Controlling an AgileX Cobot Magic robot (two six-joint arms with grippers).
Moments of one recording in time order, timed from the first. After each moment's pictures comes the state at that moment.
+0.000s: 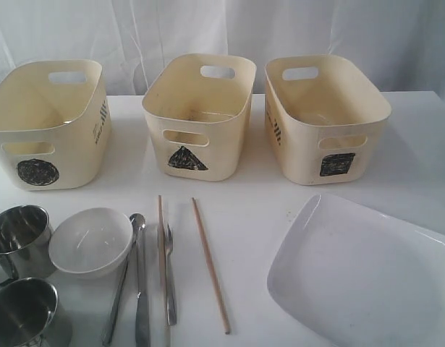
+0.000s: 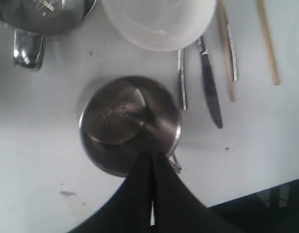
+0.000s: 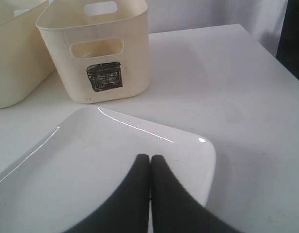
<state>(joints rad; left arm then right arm) 0.00 1.02 -0.70 -0.46 1.14 0.24 -0.12 0.00 0.00 0.01 0.37 0.11</state>
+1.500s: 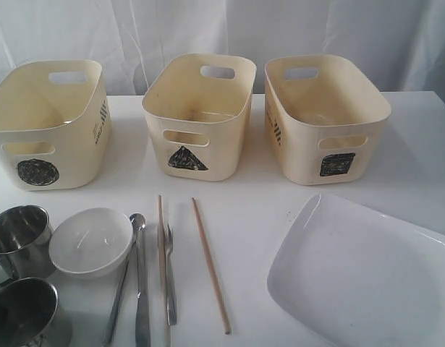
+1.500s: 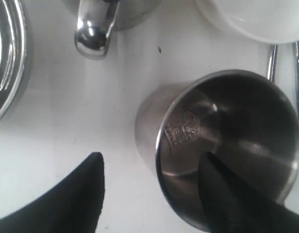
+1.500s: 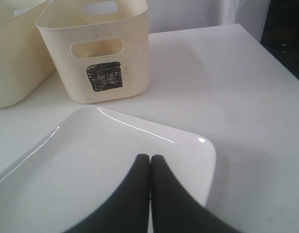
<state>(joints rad) 0.00 1.00 -0.36 -0.47 0.71 0.36 -0.12 0.00 0.00 0.01 0.37 0.11</state>
